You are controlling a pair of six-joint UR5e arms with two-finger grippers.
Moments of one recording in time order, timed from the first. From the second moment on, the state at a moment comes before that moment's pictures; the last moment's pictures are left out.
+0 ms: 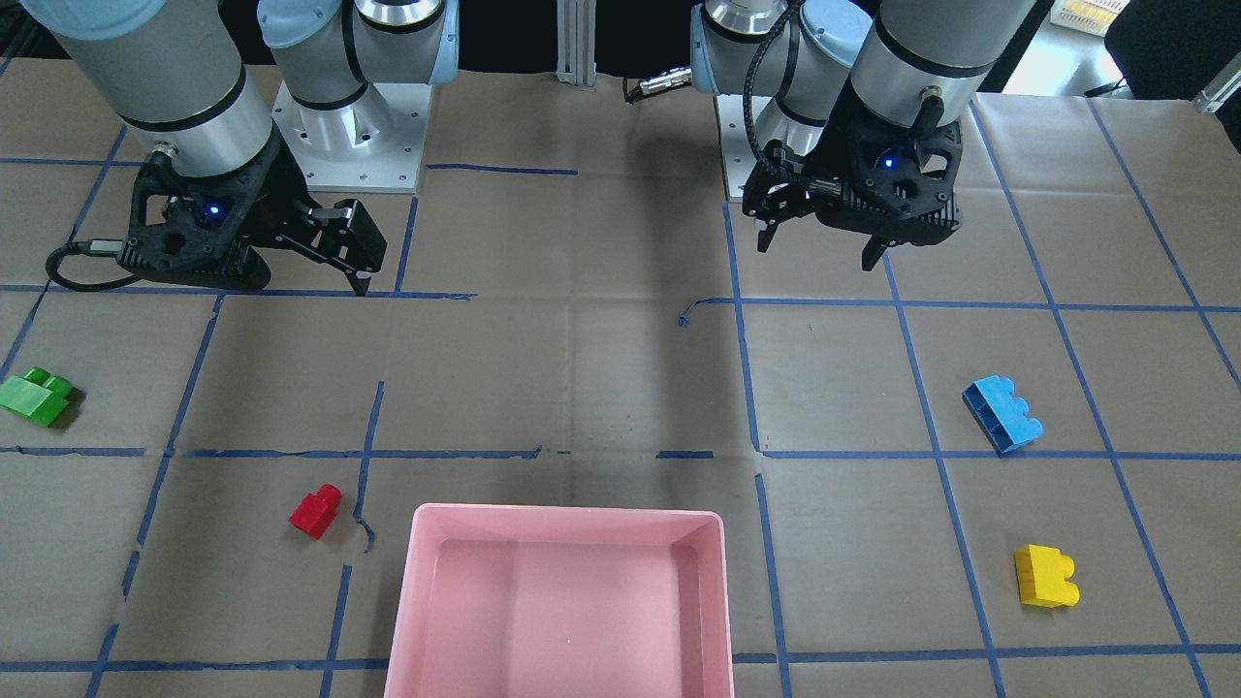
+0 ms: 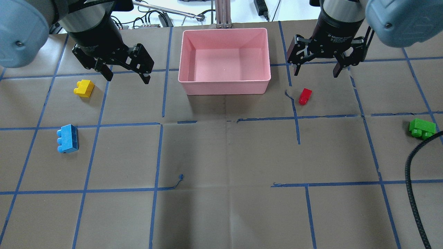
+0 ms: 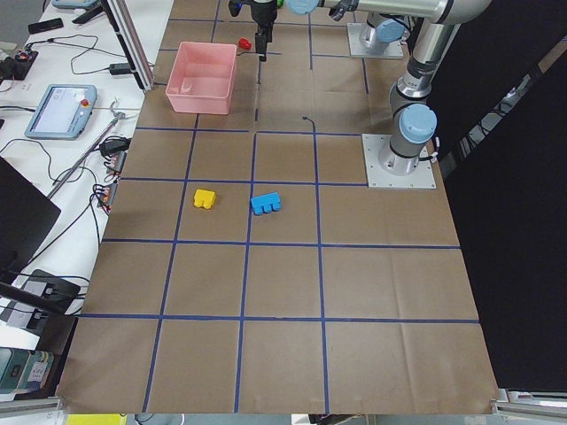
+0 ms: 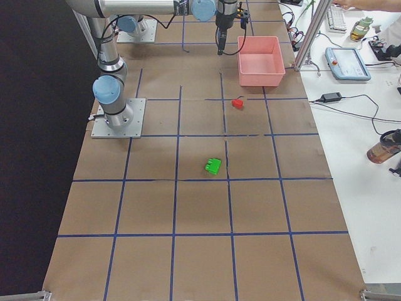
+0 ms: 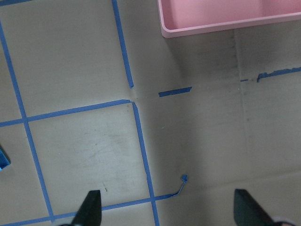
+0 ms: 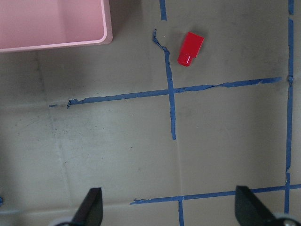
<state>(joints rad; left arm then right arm) -1.61 -1.61 -1.49 -1.63 1.54 0.13 1.60 -1.47 1.49 -1.54 -1.55 0.14</state>
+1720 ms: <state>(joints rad) -1.07 -1.77 -1.79 -1.17 1.57 0.25 1.09 -1.42 1.52 -1.58 -1.58 -0.93</state>
